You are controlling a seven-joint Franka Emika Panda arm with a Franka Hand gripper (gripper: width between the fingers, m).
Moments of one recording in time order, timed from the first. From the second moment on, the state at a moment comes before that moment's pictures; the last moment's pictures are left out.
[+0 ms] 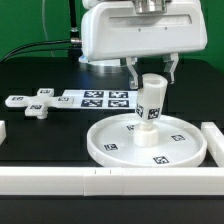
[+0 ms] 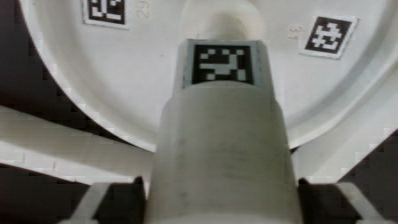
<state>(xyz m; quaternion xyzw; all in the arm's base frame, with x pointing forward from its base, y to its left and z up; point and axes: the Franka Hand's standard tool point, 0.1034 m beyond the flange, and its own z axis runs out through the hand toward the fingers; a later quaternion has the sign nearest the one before) 0.552 0.038 0.106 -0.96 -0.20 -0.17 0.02</state>
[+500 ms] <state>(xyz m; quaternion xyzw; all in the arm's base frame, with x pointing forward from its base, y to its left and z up) 0.547 0.023 0.097 -0.96 -0.19 -0.20 0.00</state>
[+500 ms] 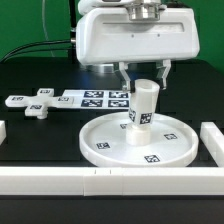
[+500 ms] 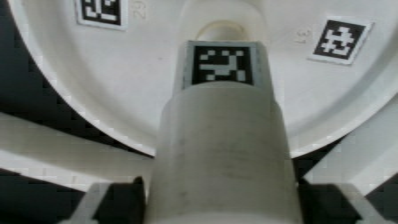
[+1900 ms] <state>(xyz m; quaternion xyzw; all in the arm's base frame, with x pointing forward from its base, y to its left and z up) 0.565 0.003 0.127 -0.97 -0.18 -0.18 0.01</state>
